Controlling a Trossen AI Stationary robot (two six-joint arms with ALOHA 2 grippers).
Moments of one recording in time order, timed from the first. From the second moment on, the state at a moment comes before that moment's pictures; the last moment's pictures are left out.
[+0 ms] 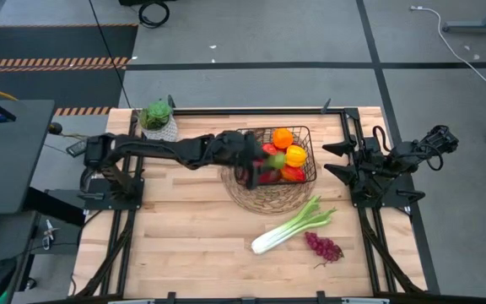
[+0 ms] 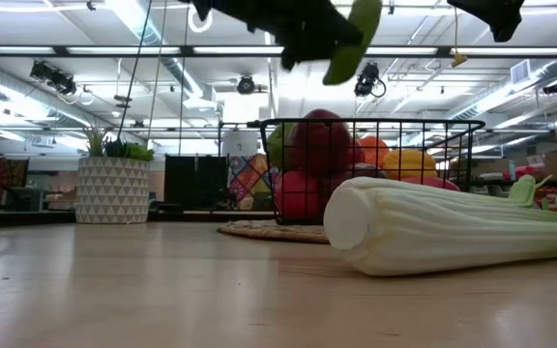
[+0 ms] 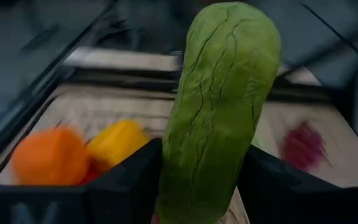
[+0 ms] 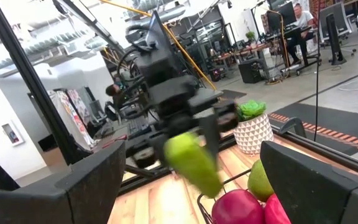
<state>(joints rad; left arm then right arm) 0.07 1.72 1.34 0.03 0.01 -0.02 0.48 0.34 0.49 0.01 0.65 0.29</state>
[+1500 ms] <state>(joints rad) 0.31 2.00 1.75 -0.48 0.00 0.34 0.48 0.36 0.49 0.07 0.59 0.29</state>
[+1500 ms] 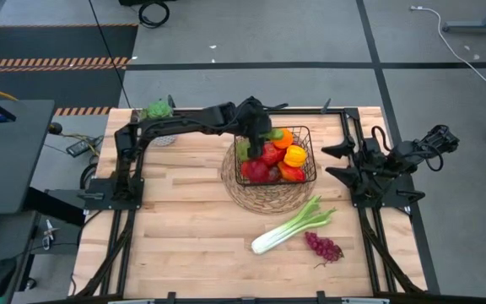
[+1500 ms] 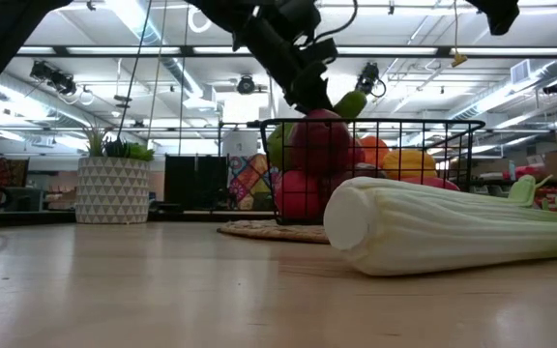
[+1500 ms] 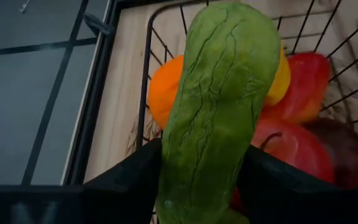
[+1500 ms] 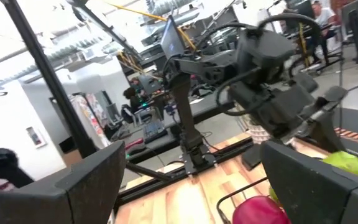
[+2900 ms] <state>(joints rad) 0.13 1.79 1.78 -0.74 0.04 0.41 0.48 0.36 0.49 0.10 0.56 0.01</state>
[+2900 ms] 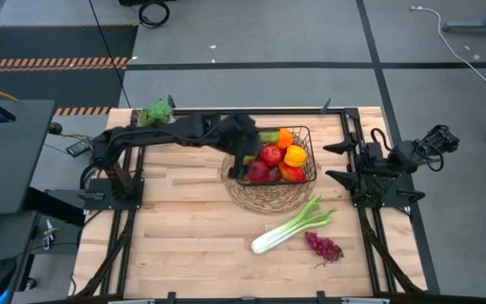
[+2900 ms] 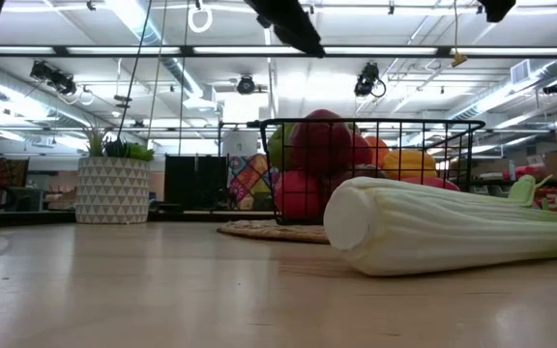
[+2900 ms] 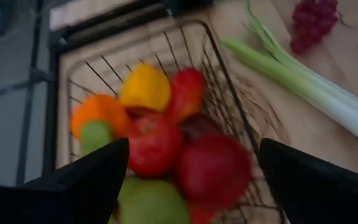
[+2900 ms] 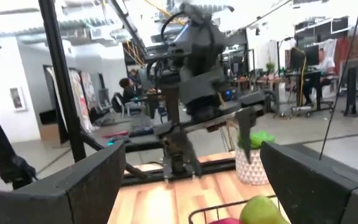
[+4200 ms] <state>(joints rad) -0.13 0.95 0.71 -0.17 -0.11 0.05 0.46 1.26 0.49 0.38 0.46 0.11</state>
